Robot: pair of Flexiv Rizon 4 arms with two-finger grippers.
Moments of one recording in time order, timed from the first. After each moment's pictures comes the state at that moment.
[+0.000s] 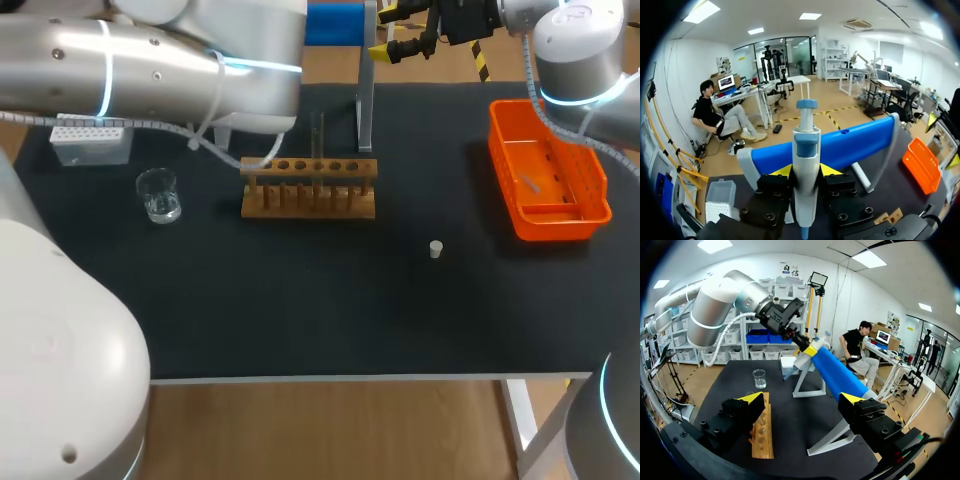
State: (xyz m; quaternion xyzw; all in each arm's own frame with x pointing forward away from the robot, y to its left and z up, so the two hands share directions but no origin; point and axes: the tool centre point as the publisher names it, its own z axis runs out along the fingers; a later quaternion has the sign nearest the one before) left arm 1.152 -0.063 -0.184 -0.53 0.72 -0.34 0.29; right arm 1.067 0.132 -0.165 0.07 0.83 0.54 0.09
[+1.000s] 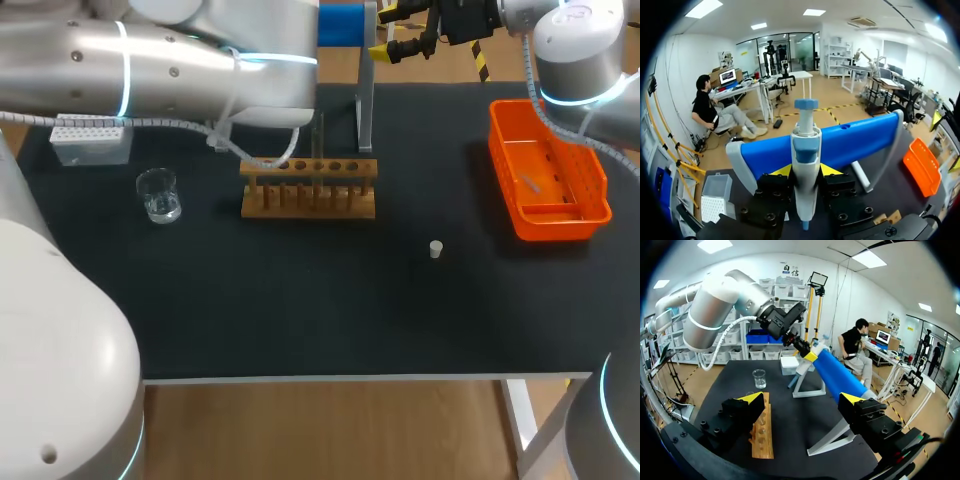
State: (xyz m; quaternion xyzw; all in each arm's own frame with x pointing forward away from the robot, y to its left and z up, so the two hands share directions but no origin) left arm 1.153 -0.071 -0.196 -0.54 0.72 -0.33 0.28; right arm 1.067 0.133 -0.165 0.07 0.83 0.54 0.09
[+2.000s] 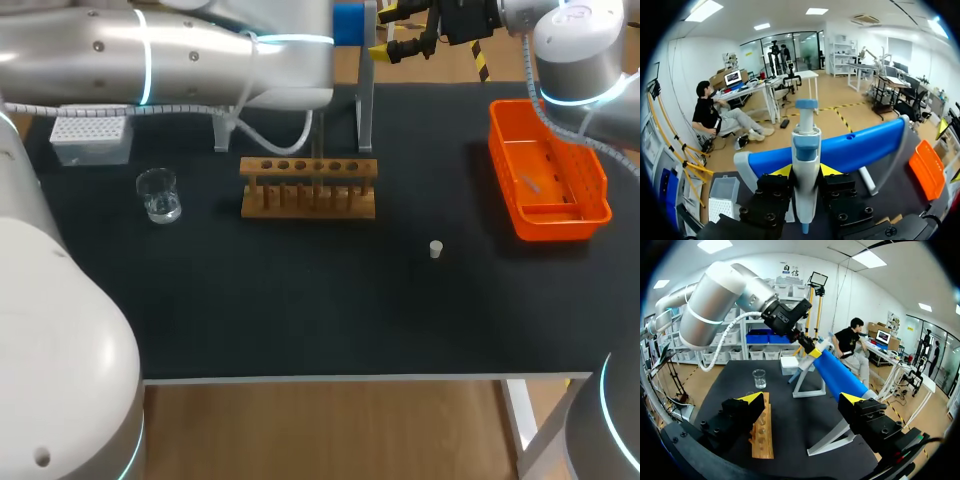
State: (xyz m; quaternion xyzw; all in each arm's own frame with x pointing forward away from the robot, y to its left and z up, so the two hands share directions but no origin) left arm 1.164 -0.066 -0.186 -0.55 0.71 -0.31 0.30; right arm 1.067 0.133 -0.165 0.07 0.83 0.54 0.10
